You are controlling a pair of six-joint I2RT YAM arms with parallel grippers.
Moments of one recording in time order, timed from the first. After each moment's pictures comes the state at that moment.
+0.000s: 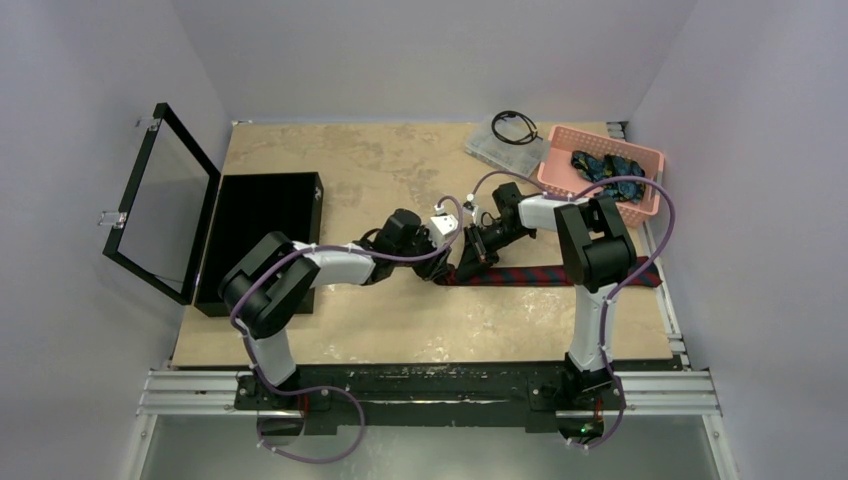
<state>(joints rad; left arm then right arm) -0.73 1.79 0.88 0.30 0.32 0.10 0.30 2.07 1.21 -0.59 -0.92 -0.02</state>
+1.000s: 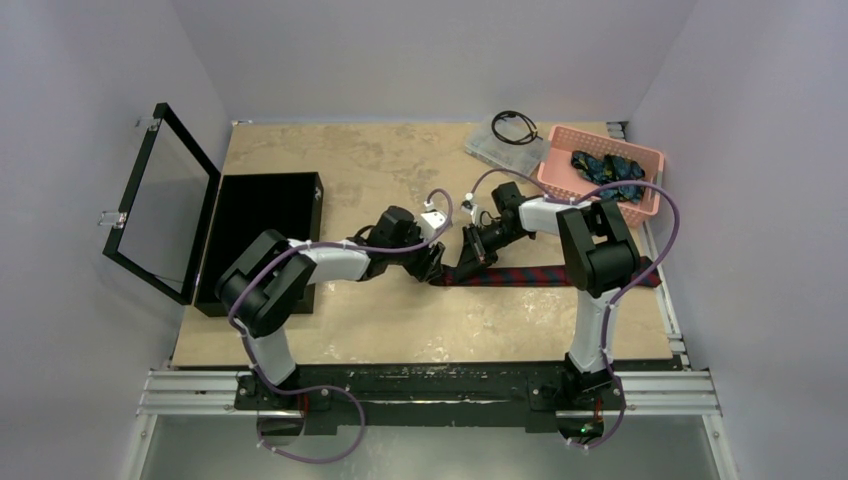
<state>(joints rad) -0.69 1.79 0.90 0.19 0.33 0.01 0.31 2.01 1.17 -0.53 -0.93 -0.01</state>
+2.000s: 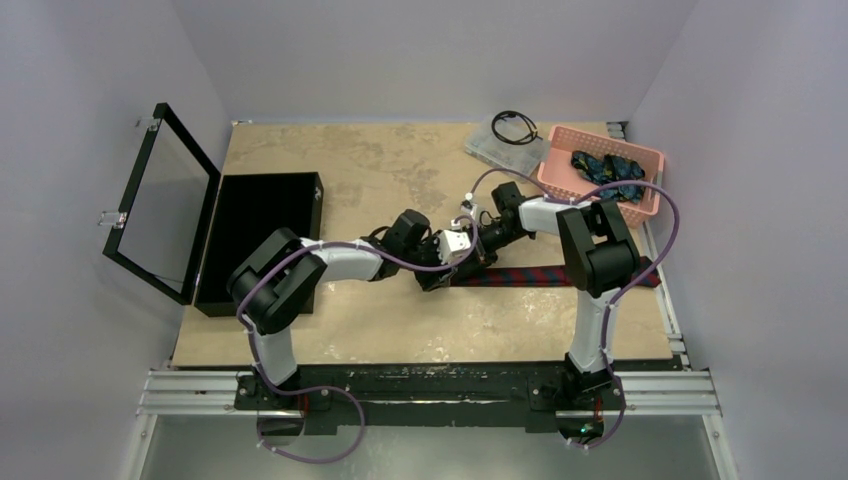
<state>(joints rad) -0.75 1.84 0.95 0.13 0.42 0.35 0.31 2.02 1.17 -0.53 -0.93 -0.02</state>
